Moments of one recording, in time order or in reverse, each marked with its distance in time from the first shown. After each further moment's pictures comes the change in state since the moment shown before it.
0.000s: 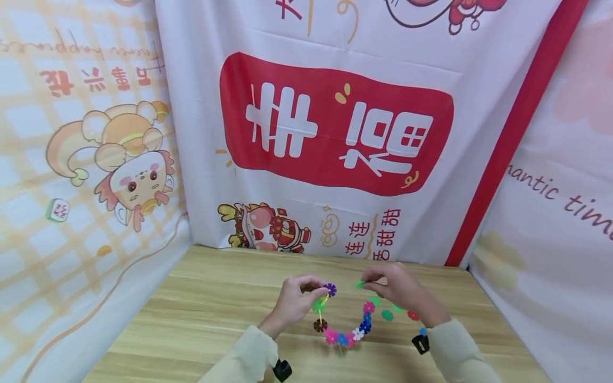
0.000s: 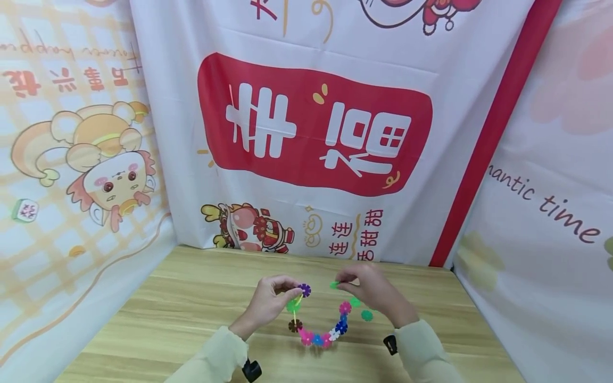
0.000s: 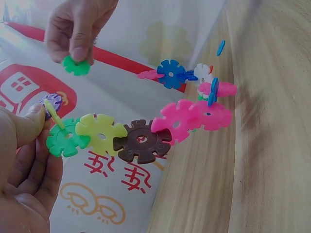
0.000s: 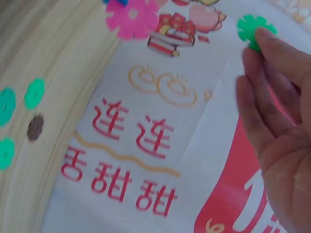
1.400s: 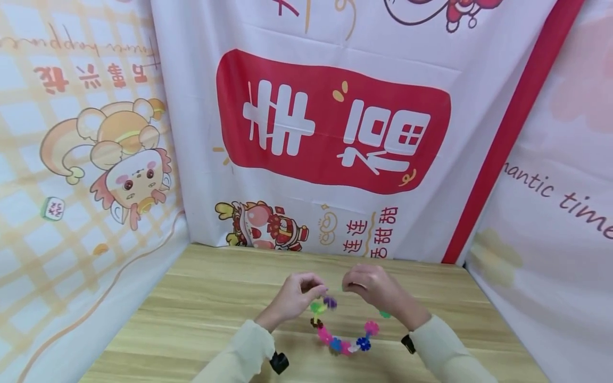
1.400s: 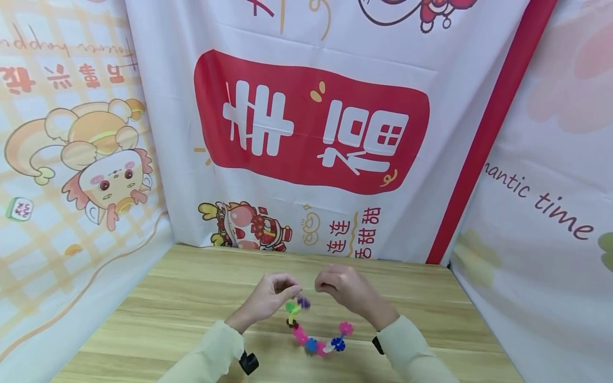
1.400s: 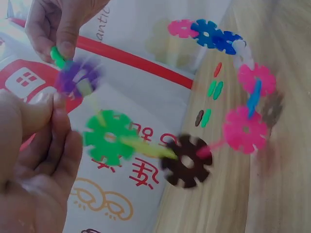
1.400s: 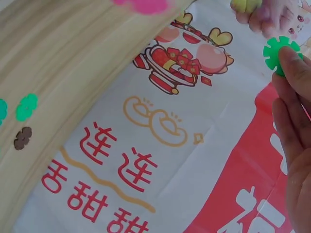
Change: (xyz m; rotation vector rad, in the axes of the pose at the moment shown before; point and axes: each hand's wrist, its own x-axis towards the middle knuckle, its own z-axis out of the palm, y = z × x) left_hand 0.004 0.003 -0.007 -0.015 -0.184 -0.055; right_hand 0.019 -0.027 0.024 -0.171 0.161 -0.472
